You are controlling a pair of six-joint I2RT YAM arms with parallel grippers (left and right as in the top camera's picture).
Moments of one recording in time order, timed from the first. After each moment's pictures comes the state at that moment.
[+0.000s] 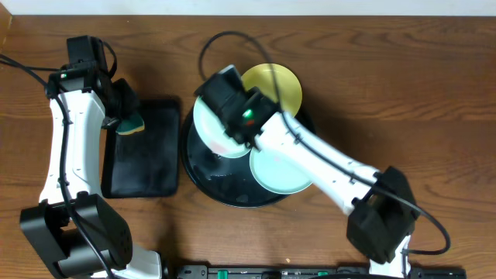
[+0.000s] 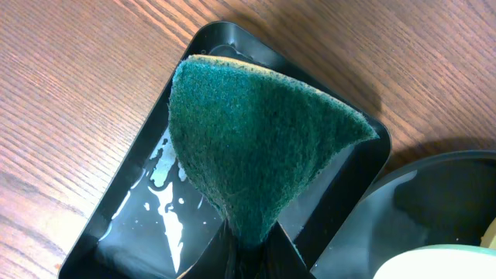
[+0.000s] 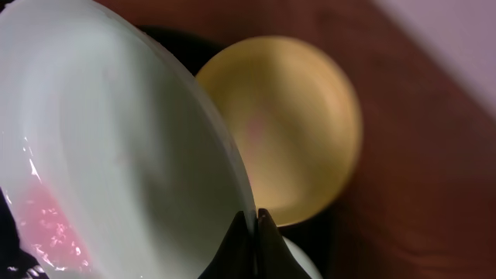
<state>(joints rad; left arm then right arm) 0.21 1.69 1.48 -1.03 -0.04 -0.38 0.89 2.01 1.78 -0.88 0.59 0.18</state>
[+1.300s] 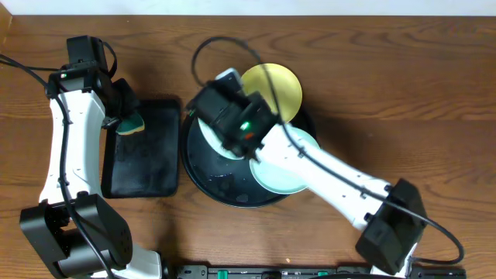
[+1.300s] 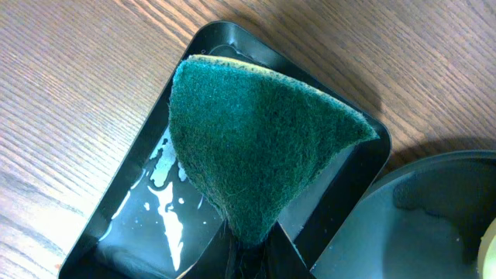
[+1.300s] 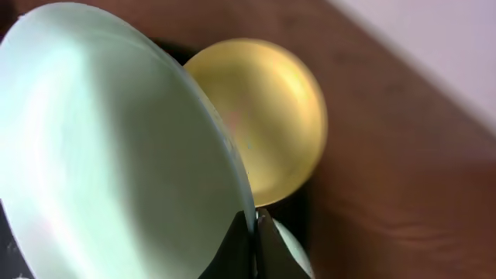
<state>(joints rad) 0.21 1.69 1.48 -1.03 -0.04 -0.38 0.90 1.94 1.78 -0.96 0.61 0.28</state>
